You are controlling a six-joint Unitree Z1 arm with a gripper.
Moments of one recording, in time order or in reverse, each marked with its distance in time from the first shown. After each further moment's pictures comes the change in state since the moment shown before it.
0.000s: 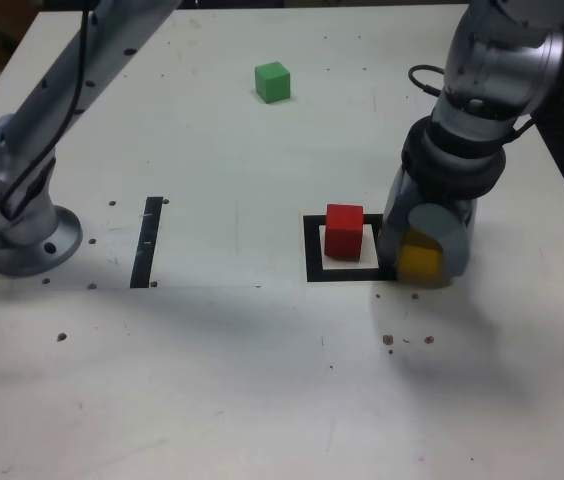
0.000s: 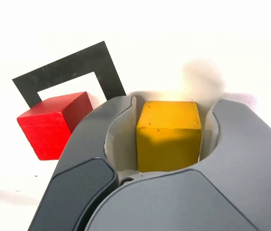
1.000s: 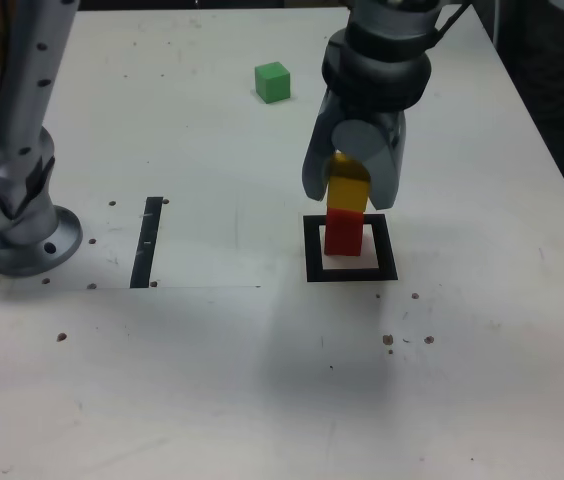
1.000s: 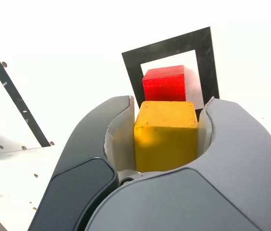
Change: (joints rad) arm 0.029 -0.268 0.189 0.103 -0.012 -0.039
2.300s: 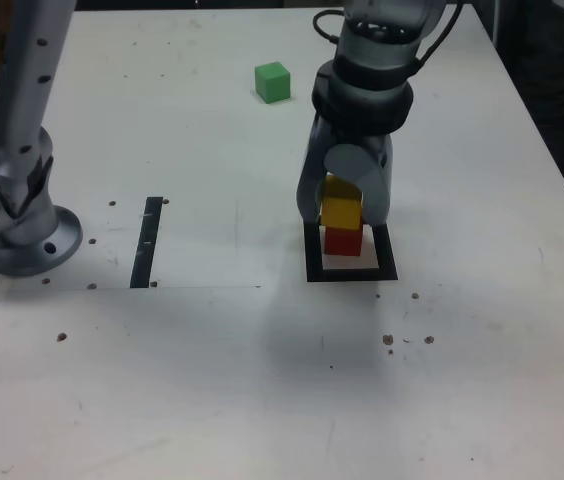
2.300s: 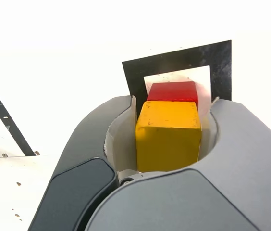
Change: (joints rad) arm 0.052 -0.014 0.175 -0.167 -0.034 -0.005
